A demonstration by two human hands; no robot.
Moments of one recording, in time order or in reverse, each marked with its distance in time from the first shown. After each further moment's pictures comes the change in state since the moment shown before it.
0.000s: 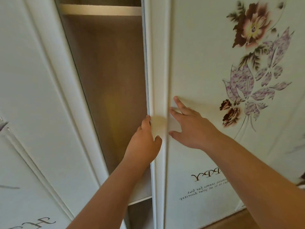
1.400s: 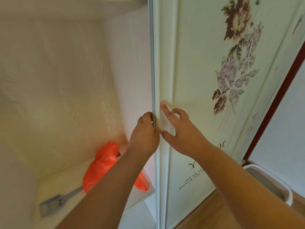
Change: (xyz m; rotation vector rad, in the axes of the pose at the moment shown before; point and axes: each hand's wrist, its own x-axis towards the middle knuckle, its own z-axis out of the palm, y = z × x) left_hand 0.173 0.247 0.282 -0.181 -0.087 0.221; right_hand 0.005 0.356 -0.016 0.311 0.253 0.145
